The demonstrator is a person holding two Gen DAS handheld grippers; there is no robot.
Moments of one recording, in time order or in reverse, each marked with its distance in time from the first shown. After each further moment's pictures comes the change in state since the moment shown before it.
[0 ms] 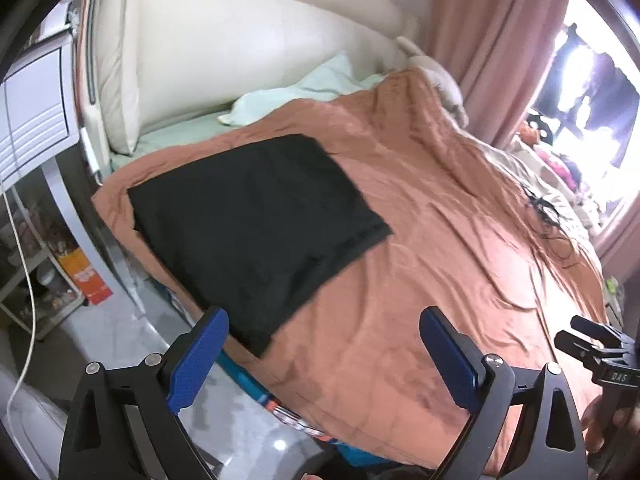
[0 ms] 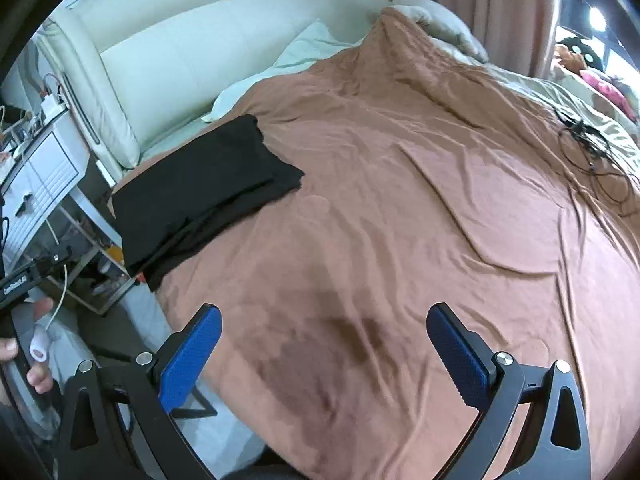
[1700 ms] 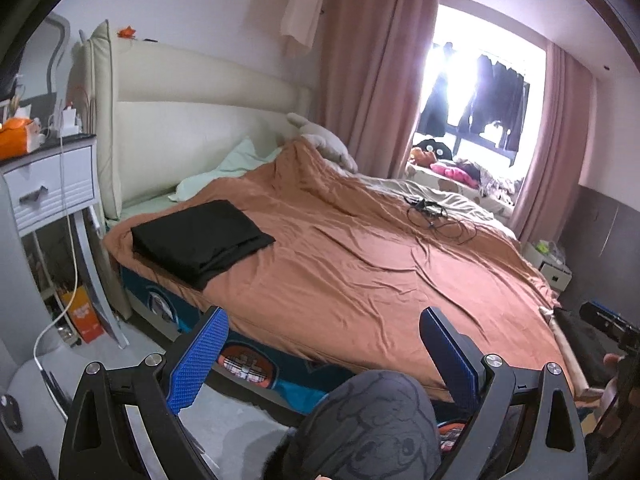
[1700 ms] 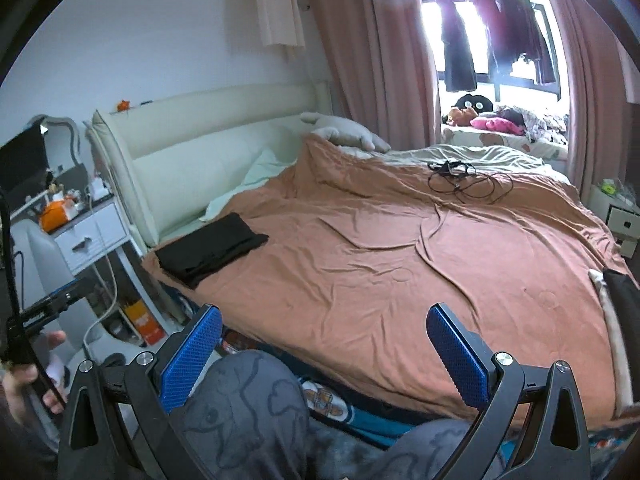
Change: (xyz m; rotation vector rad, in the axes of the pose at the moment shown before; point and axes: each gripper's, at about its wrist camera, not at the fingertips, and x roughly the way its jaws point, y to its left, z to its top) left arm -0.267 -0.090 -0.197 0.213 -0.296 -0.202; right arm -0.322 -0.017 -0.277 0.152 -0.469 -0.135
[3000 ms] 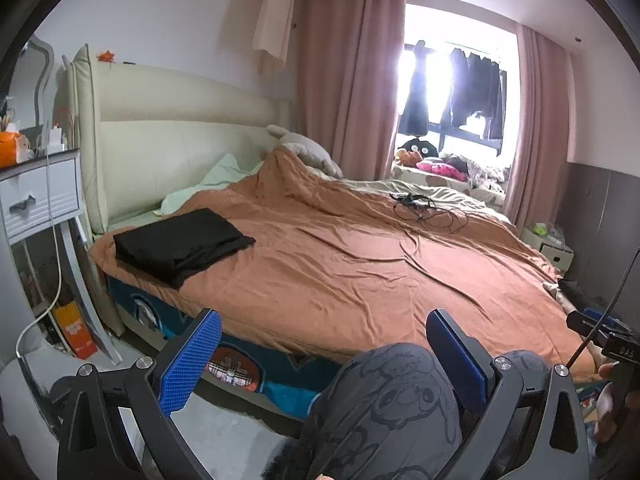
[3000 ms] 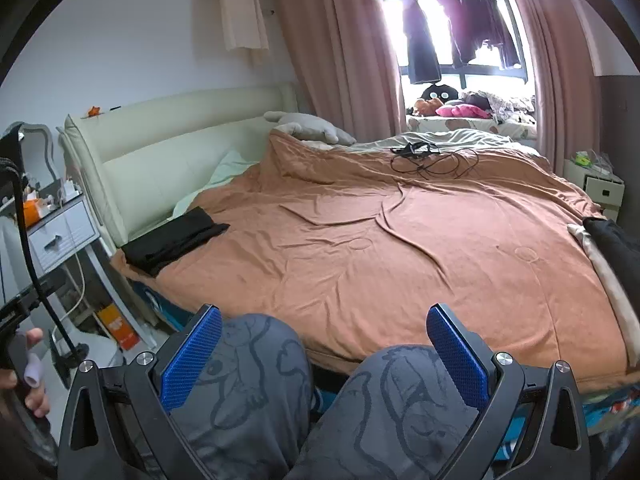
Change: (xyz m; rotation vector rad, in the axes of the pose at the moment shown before) left arm 0.019 -0.041 -0.069 0.098 -0.063 -0.004; right arm 0.016 -0.055 -0.082 0.073 -0.023 -0.083
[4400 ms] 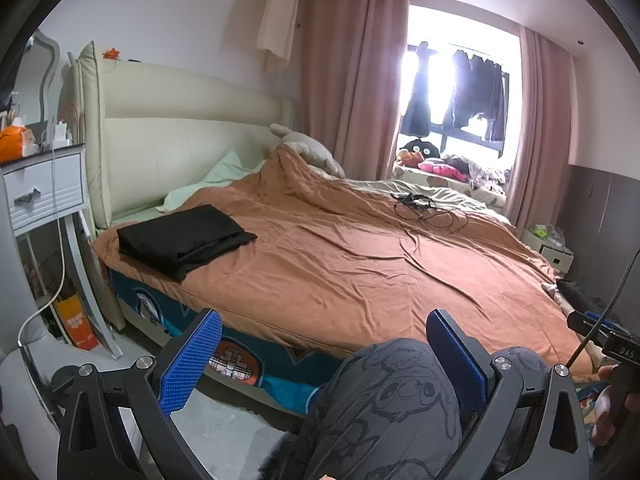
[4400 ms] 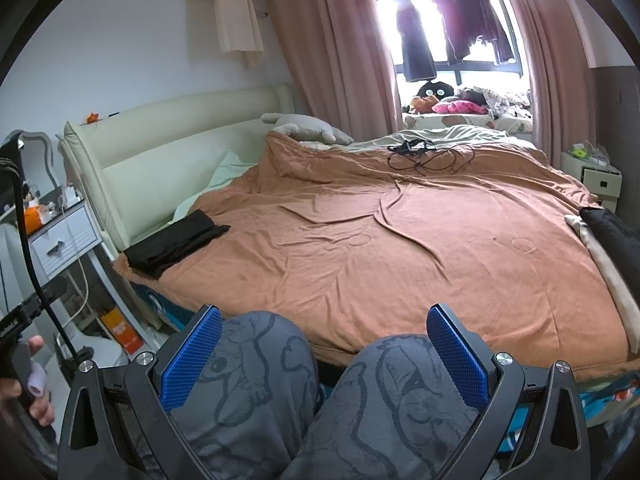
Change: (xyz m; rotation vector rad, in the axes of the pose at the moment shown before) left arm -0.008 0.001 -0.001 -0.012 0.003 0.002; right arm -0.011 -0.007 -0.004 0.023 -0.002 0.006
